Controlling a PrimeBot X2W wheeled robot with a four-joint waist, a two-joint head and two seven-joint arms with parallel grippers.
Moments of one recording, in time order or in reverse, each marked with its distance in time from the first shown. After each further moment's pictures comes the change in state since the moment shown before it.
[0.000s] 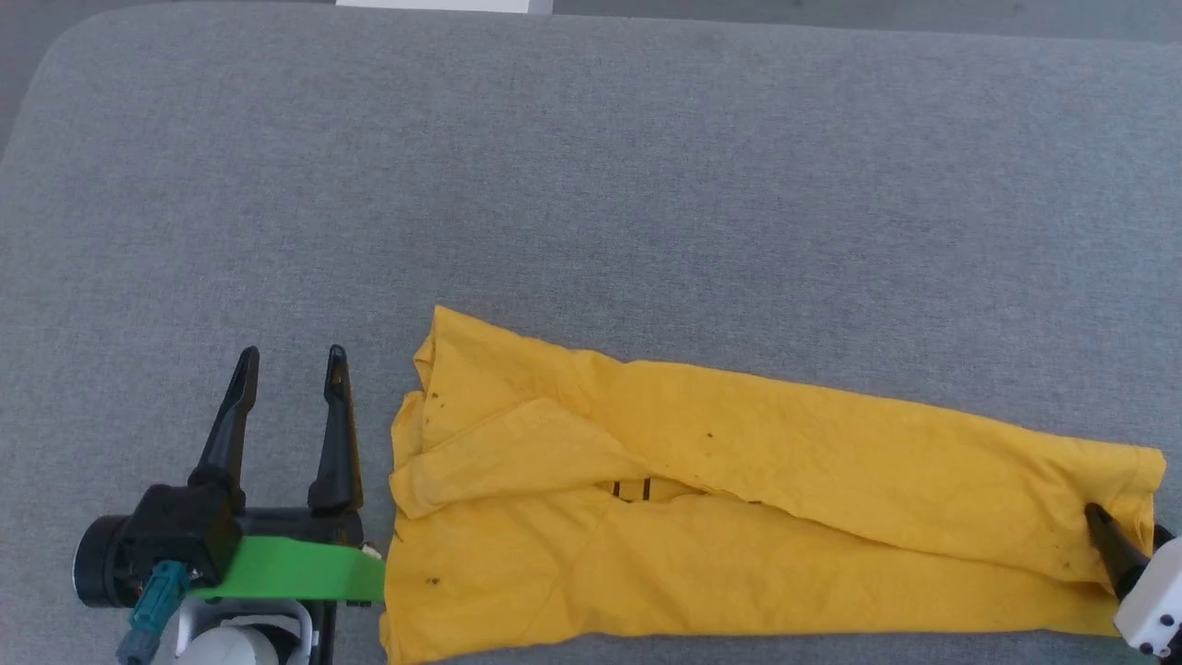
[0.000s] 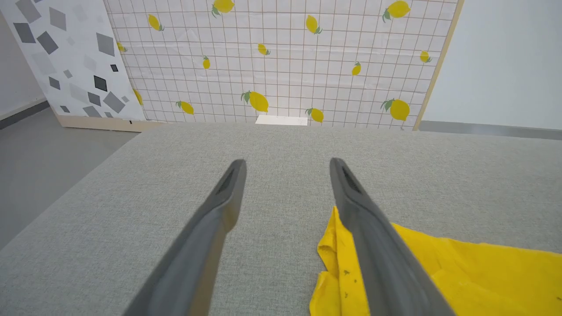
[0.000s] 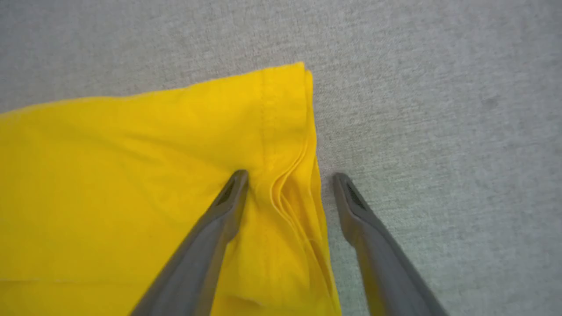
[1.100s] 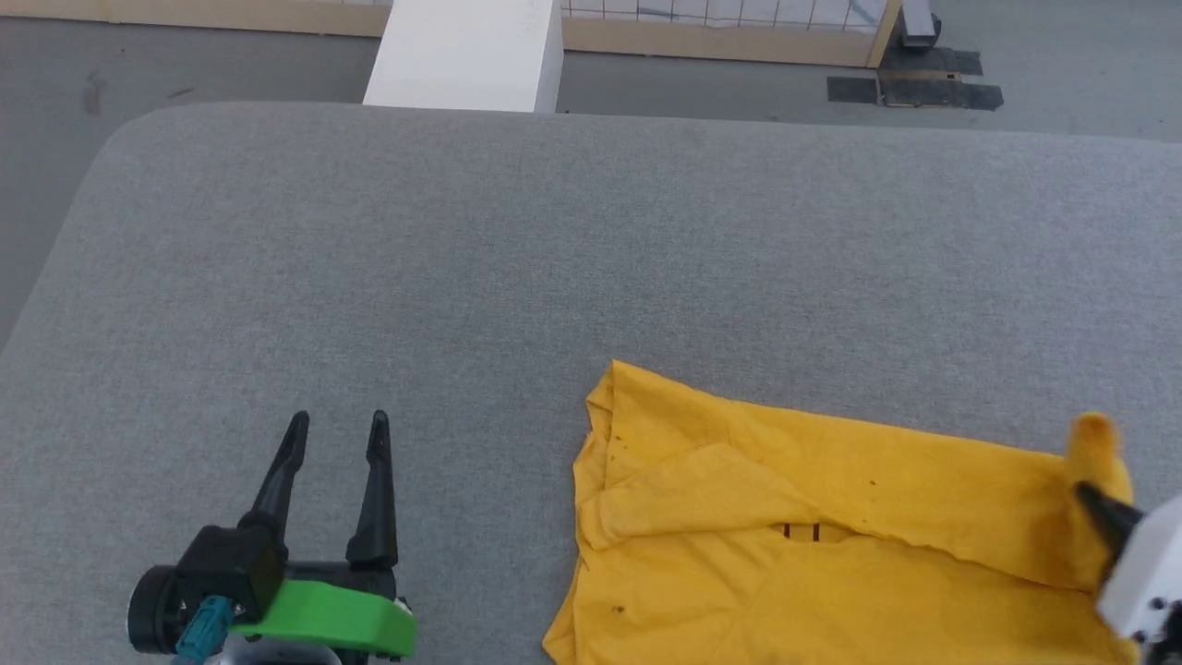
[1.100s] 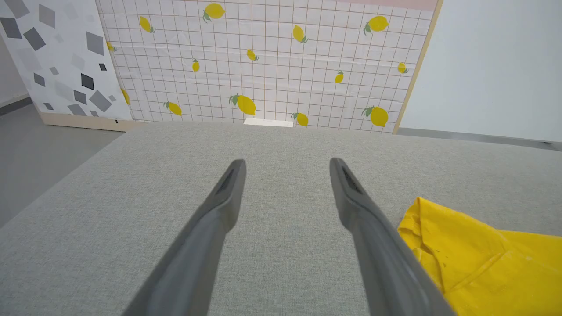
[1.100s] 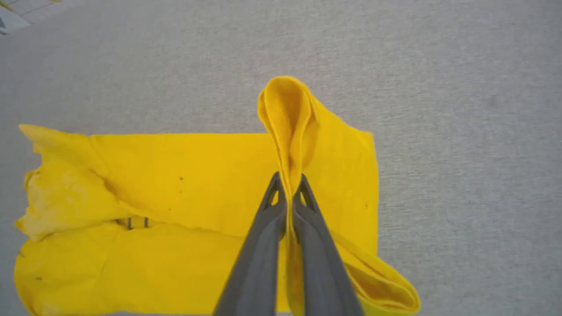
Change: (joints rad) left arm 0.073 -0.072 0.002 0.076 0.016 -0.080 0.000; right arm -0.001 -0.037 0.057 -0.213 0.067 0.000 0.197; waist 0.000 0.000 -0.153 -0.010
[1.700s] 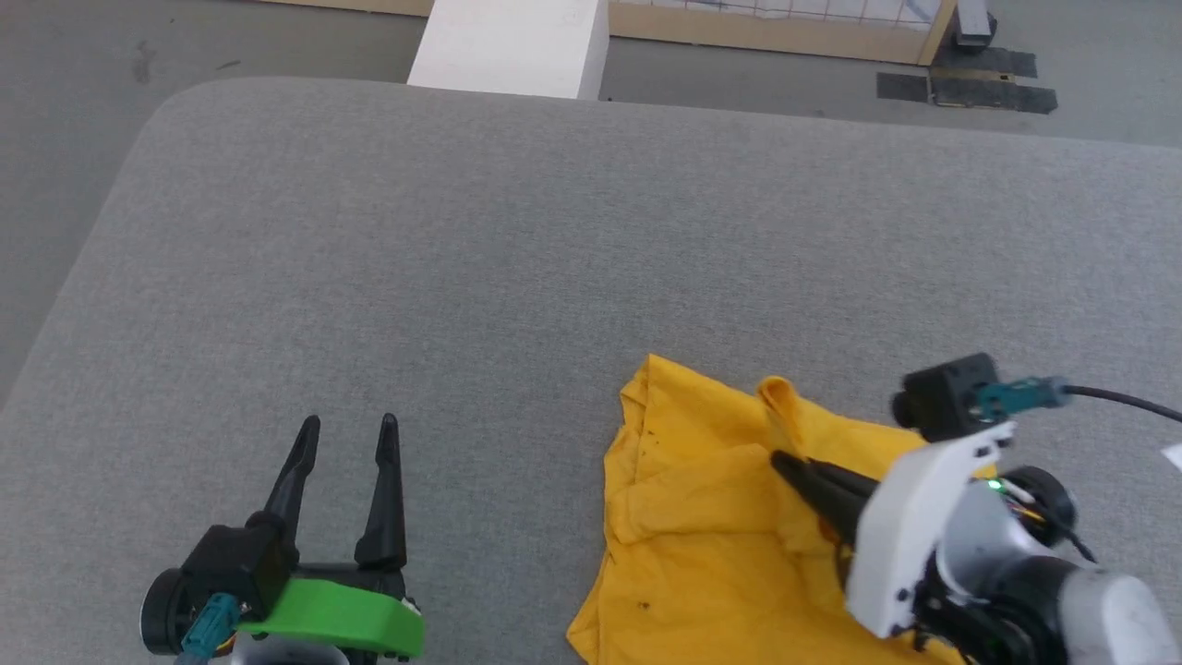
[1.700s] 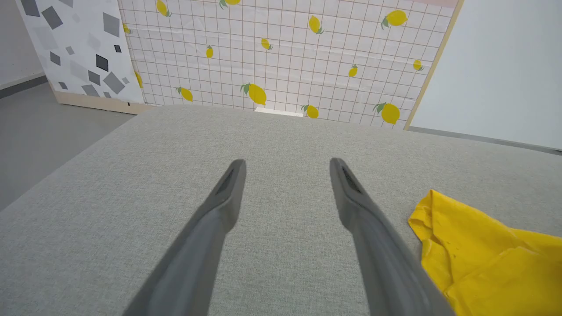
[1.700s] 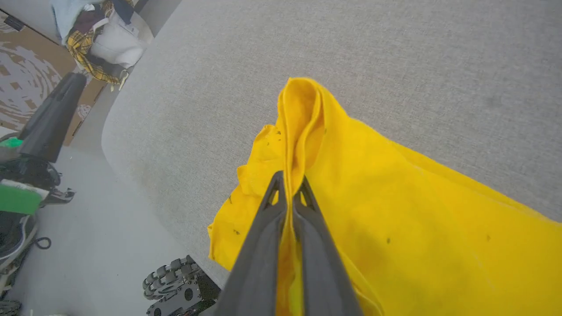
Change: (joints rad) left arm -0.001 -0.025 0.000 0.019 -0.020 -0.024 0.000; right arm -0.096 0.063 0.486 -0.056 0.089 0.000 0.034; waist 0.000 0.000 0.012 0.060
